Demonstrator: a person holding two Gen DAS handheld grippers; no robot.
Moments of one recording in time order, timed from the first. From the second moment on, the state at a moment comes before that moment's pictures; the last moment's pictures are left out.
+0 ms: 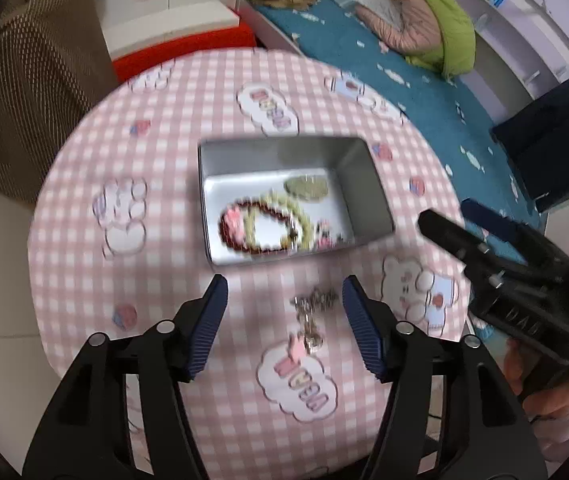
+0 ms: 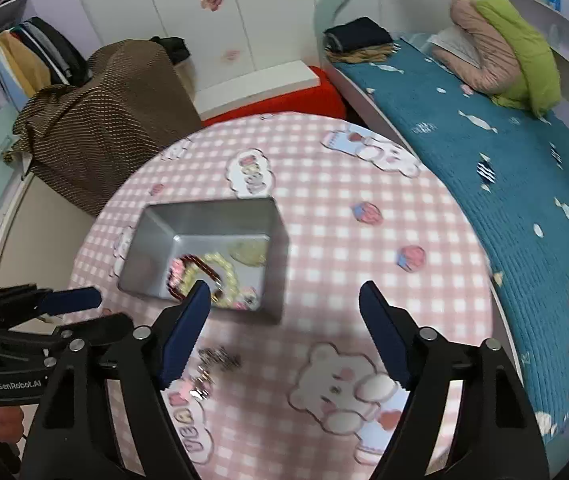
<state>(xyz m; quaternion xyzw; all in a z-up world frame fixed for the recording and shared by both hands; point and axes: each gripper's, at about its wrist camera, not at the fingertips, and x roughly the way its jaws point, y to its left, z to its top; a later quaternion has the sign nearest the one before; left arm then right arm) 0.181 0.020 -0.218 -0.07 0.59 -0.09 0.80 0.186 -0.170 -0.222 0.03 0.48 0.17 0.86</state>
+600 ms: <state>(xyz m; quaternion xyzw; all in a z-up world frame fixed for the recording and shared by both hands) 0.157 0.005 -0.299 -0.06 0.66 -0.08 0.74 0.155 -0.181 -0.267 0.00 0.54 0.16 0.83</state>
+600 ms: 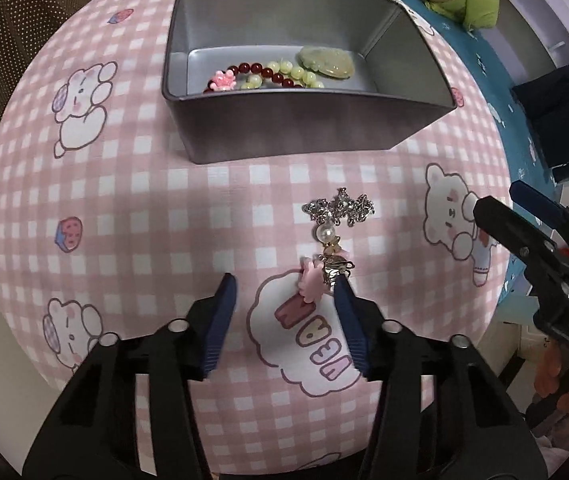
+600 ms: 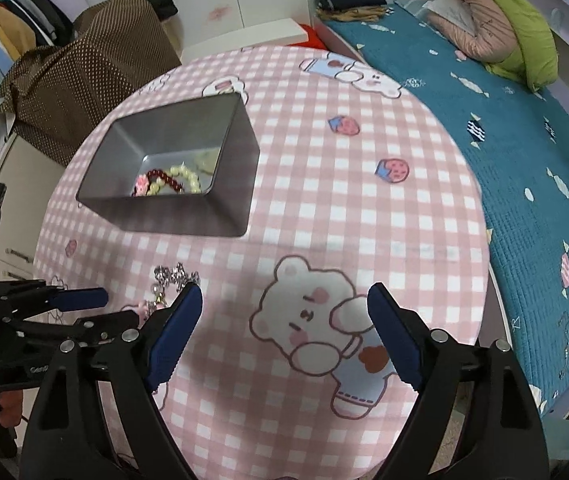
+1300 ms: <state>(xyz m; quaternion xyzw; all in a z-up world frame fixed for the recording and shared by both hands) 0.169 -0.004 -0.299 -0.07 0.65 -0.09 0.75 0.160 -0.162 -0.277 -0.01 0.55 0.19 0.81</state>
